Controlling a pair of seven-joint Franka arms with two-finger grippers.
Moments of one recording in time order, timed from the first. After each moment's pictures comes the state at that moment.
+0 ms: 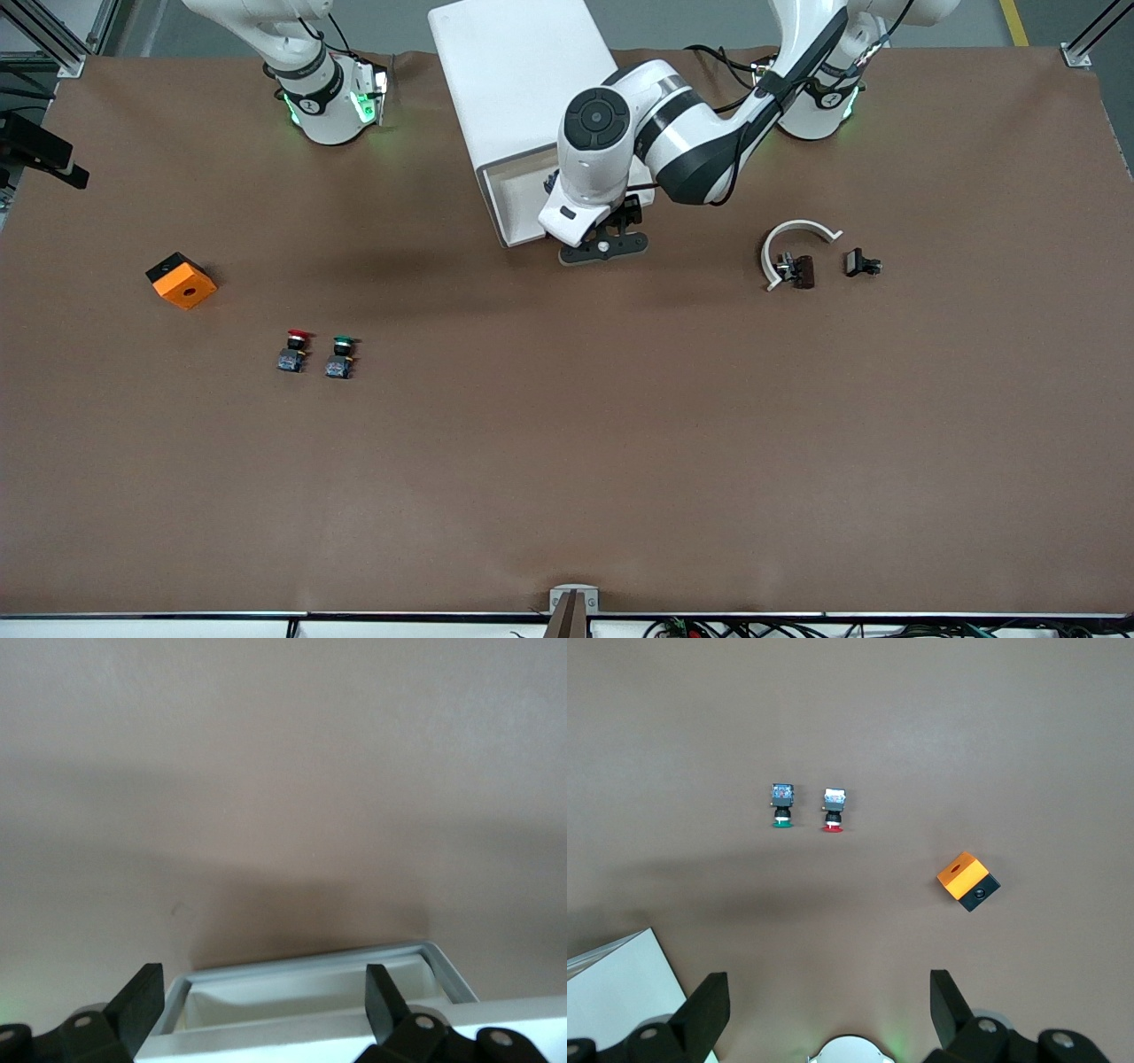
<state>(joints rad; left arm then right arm) -0.44 0.42 -0.47 -1.69 0.05 1.98 -1.08 -0.06 -0.09 -0.06 -1.53 0.04 1.38 -0.06</state>
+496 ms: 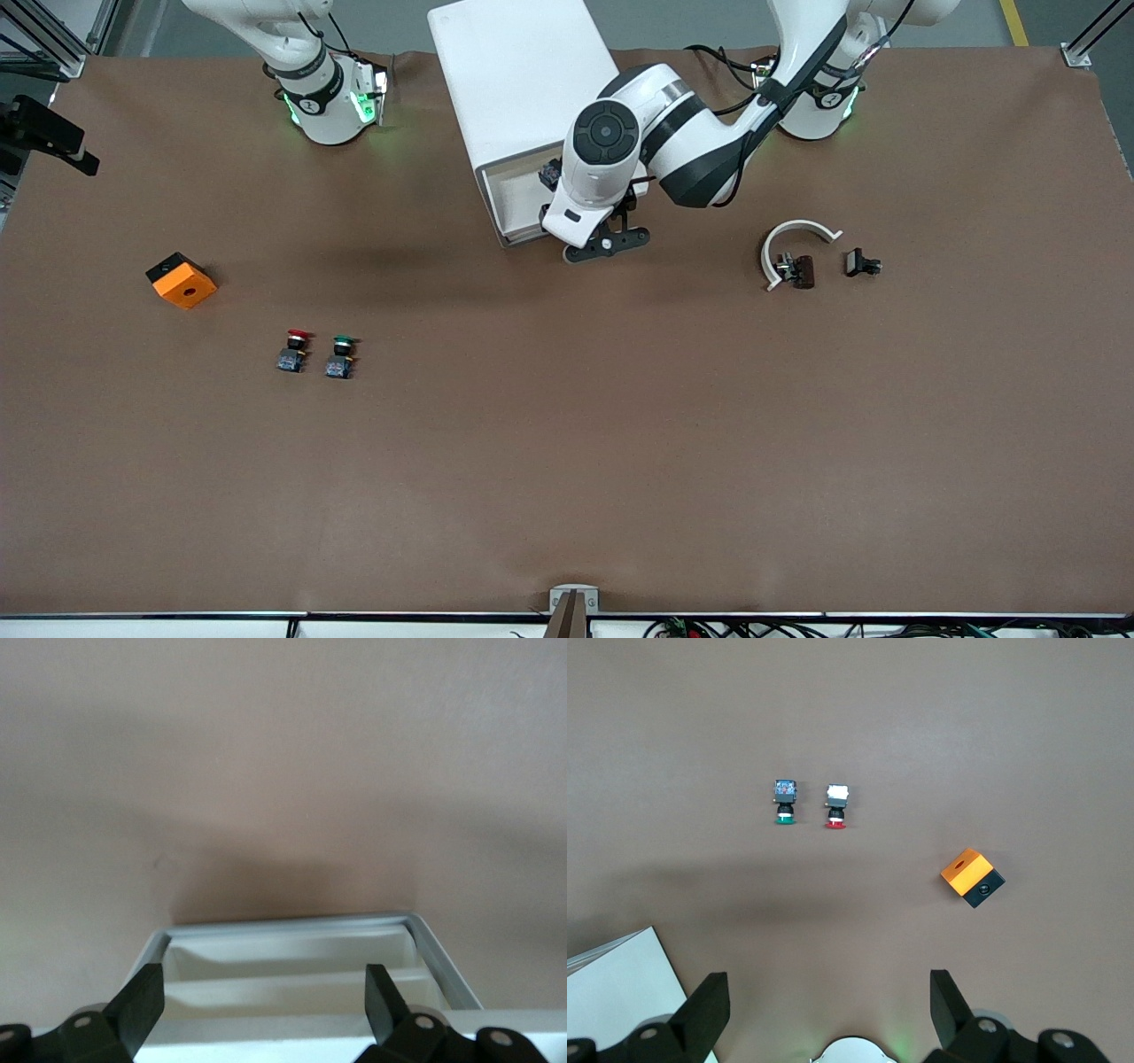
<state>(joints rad) -0.44 0.42 -0.47 -1.70 -0.07 1.97 -1.13 -0.05 -0.16 -0.05 -1.61 0.04 1.41 -0.05</state>
